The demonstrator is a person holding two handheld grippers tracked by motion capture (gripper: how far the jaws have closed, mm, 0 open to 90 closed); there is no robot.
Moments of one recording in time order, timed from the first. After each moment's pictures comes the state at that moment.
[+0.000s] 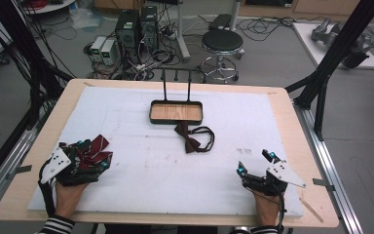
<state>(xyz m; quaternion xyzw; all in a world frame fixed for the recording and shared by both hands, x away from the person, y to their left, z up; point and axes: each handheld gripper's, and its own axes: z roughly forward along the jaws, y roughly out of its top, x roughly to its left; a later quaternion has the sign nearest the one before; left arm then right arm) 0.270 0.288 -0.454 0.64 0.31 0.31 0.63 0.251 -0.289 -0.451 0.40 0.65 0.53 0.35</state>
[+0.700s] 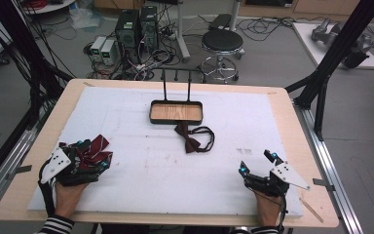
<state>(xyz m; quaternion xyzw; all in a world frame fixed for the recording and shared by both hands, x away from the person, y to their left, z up) 0.270 0.288 -0.454 0.64 0.32 0.31 0.62 0.248 -0.294 -0.452 0.41 0.63 0.55 0.35</state>
